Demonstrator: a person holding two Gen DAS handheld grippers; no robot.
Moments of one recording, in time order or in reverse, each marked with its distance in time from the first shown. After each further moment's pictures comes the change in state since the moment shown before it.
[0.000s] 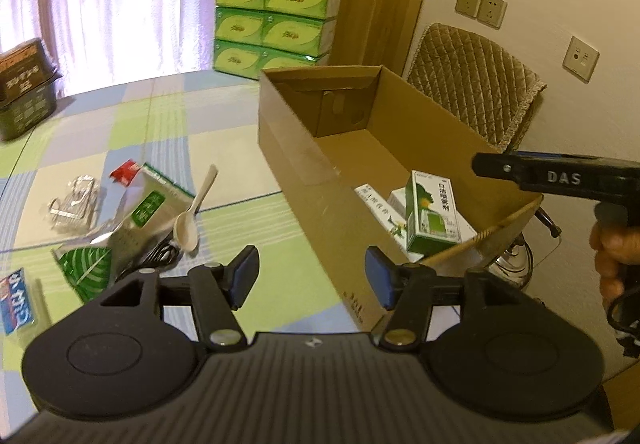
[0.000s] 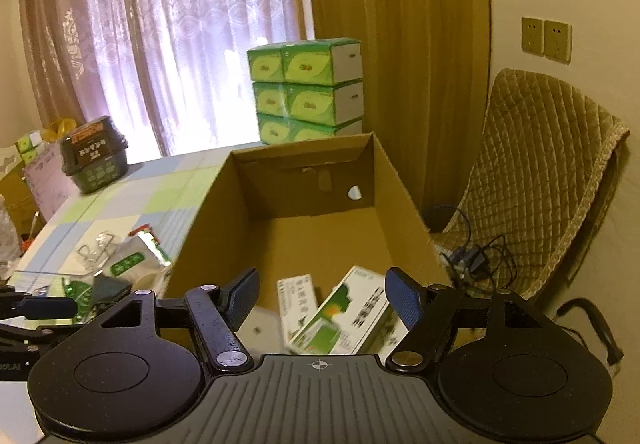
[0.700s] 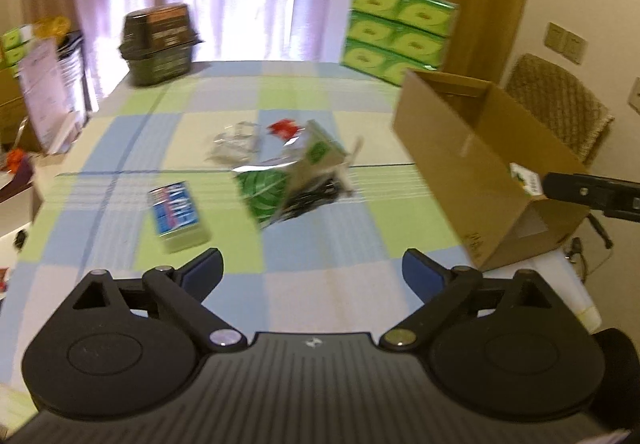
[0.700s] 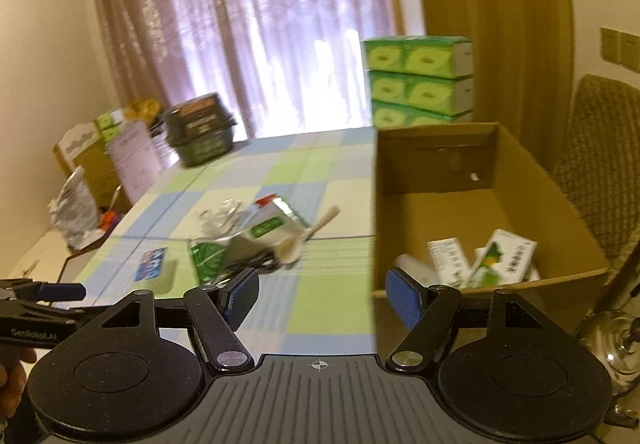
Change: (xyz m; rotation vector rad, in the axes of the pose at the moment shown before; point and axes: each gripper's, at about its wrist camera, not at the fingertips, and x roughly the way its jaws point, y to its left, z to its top) left arm -0.109 0.103 -0.078 -0.165 -0.031 0.229; right arm -0.038 0.121 -0.035 -0.075 0.030 0.213
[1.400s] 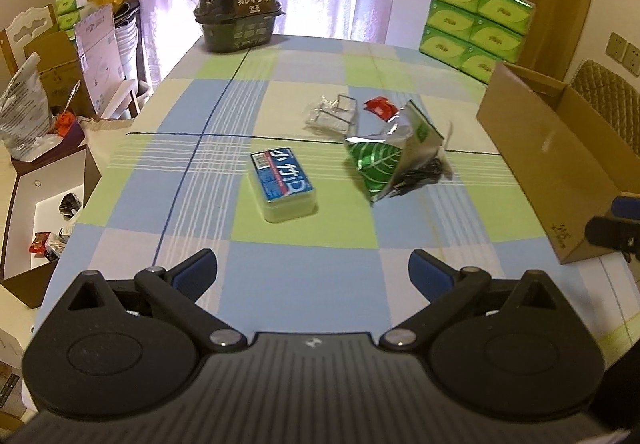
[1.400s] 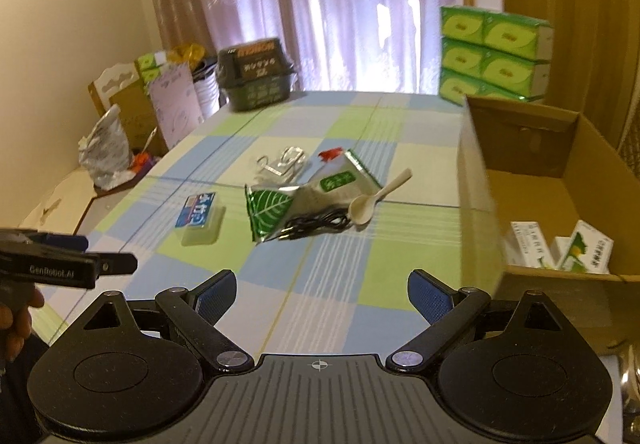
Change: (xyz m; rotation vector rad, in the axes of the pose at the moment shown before) left arm 0.017 0.079 -0.014 -0.075 0.047 0.117; right arm 0.059 0.056 -0.023 -0.120 0.125 0.078
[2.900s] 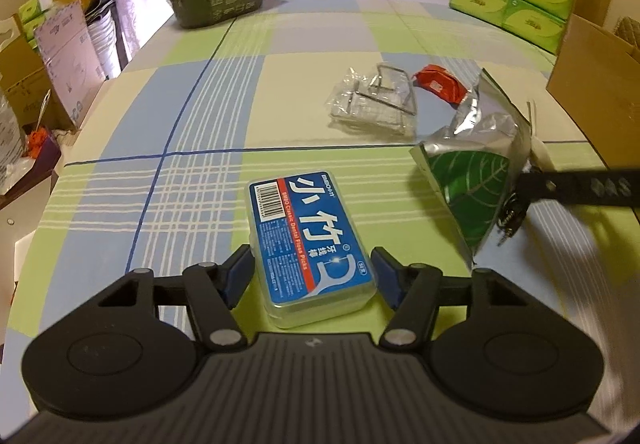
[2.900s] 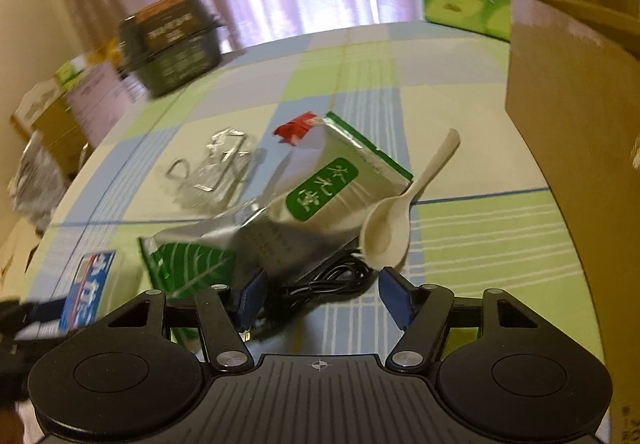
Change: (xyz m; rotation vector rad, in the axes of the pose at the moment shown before) left arm 0.164 0.018 0.047 0.106 0.074 0.027; right arm 0.213 -0.028 0.045 0.249 0.100 -0.107
